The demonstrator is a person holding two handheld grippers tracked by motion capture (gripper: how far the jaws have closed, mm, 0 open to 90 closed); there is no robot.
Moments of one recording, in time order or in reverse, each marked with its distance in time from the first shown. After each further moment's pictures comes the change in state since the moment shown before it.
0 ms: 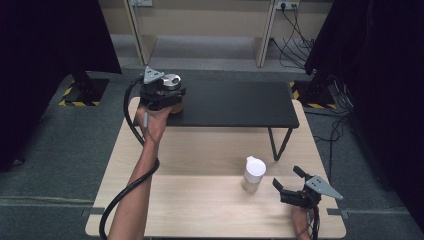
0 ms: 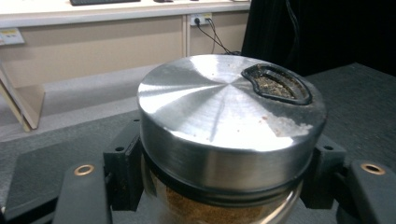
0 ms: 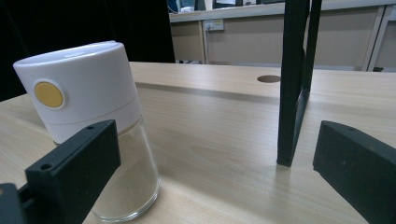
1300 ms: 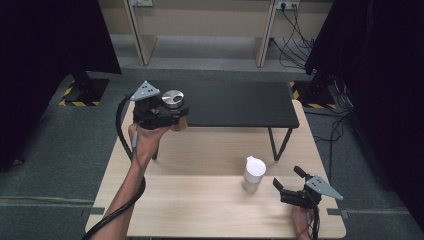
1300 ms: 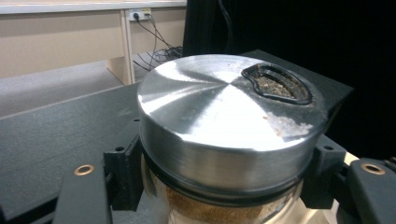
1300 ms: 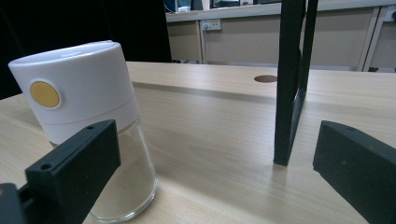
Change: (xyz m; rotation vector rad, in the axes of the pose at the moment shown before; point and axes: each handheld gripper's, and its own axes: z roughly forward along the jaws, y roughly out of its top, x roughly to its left) left arm 0.008 -0.006 -0.052 0.024 -0.247 0.004; right arm 0.002 0.001 -0.001 0.001 -0.013 -0.002
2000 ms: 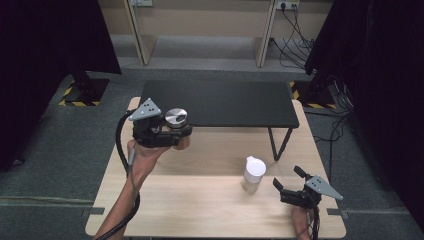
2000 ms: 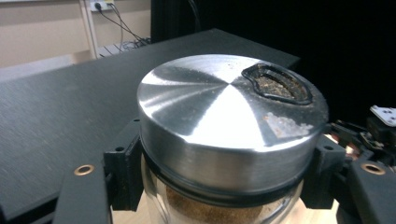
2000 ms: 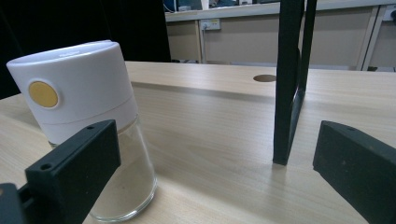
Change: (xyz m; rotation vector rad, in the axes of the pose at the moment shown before) left arm -0.007 -0.017 -0.020 0.028 -0.126 0.042; right arm 0.000 0.000 0.000 0.001 -0.003 0.003
